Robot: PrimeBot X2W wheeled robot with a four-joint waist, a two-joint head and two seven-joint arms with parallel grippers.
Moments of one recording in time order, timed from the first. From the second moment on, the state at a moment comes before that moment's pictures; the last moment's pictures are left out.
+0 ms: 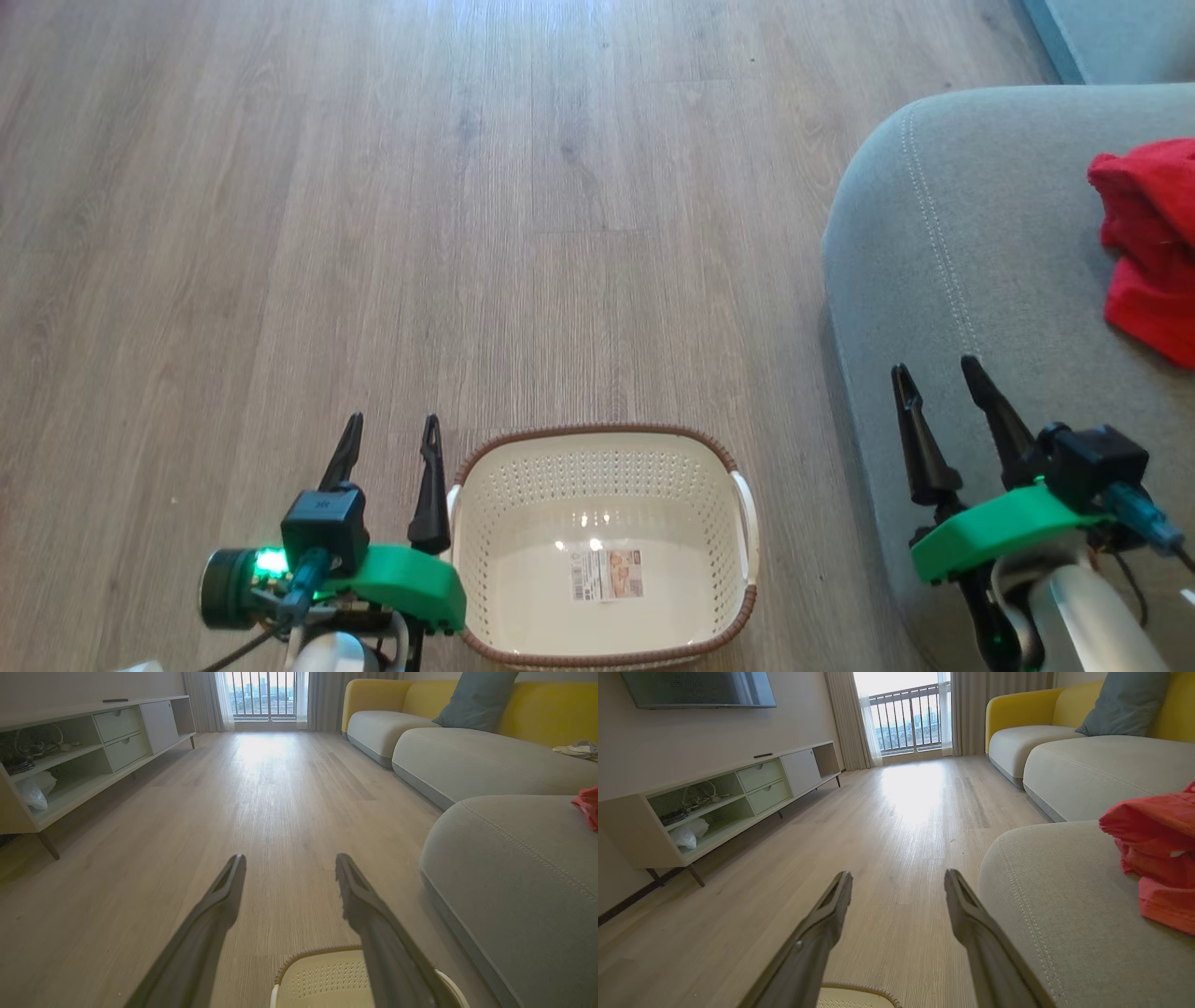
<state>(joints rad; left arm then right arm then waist) -0.03 0.05 -0.26 0.17 -0.17 0.22 -0.26 -0.10 -0.17 0.10 0.26 0.34 0.13 -0.25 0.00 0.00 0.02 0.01</state>
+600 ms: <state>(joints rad) -0.03 0.05 -0.29 0.20 -0.18 0.15 -0.26 -0.09 -0.16 0.10 0.28 0.29 0.13 -0.25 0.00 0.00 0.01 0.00</state>
